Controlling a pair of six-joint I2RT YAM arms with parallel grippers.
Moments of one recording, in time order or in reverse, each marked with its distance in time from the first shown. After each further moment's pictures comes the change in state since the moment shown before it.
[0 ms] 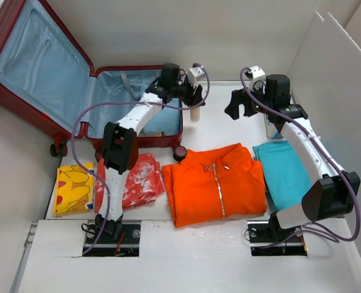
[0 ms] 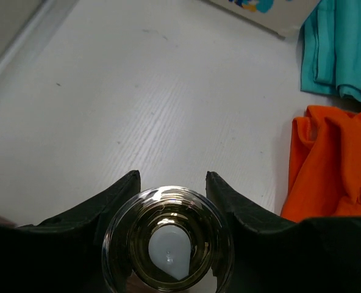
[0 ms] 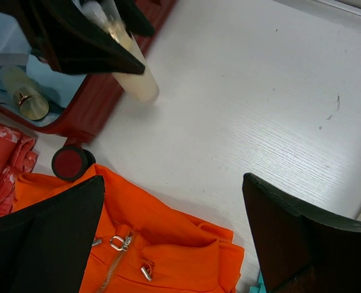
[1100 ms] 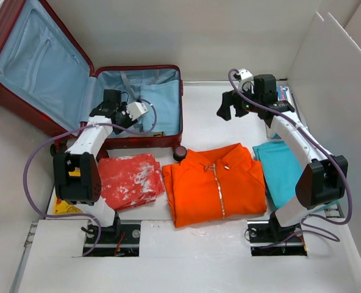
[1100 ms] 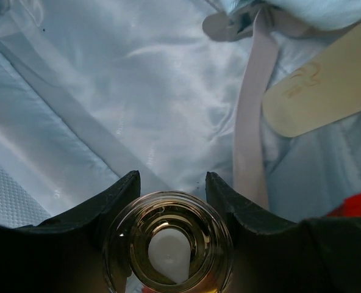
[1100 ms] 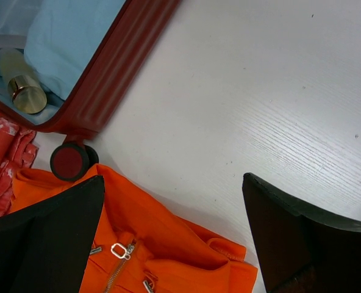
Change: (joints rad) left arm 0.362 -0.603 -0.706 -0.263 -0.727 0.737; right arm 0.043 0.133 0.039 0.023 -0.029 -0.005
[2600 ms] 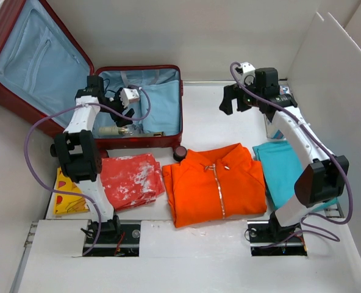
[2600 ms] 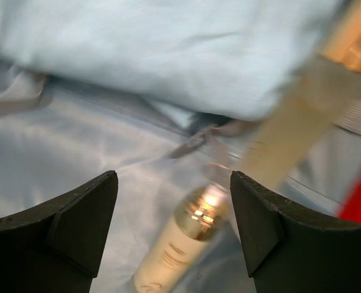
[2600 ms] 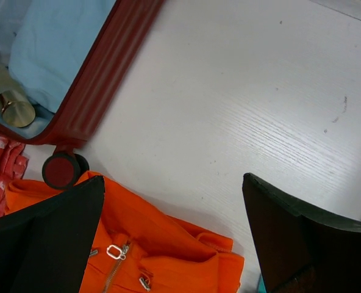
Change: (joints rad) left arm 0.177 0.314 0.435 -0.373 0.739 0.254; right arm 0.002 0.016 0.103 -0.091 0.070 -0.006
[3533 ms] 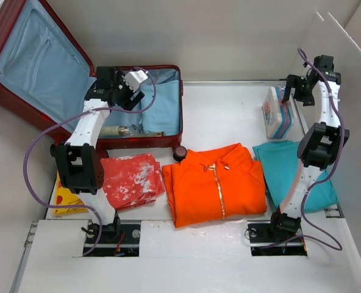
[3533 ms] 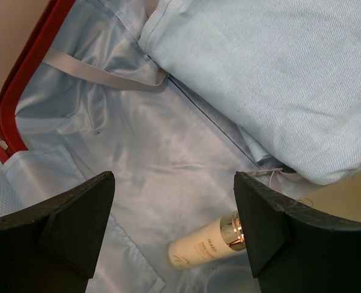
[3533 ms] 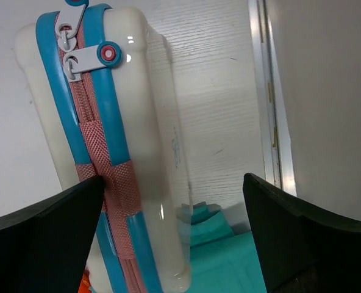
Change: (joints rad) left arm -0.151 -0.174 -0.092 0.403 -0.444 -0.469; right arm -0.536 0.580 0.705 -0.499 0.250 -0.017
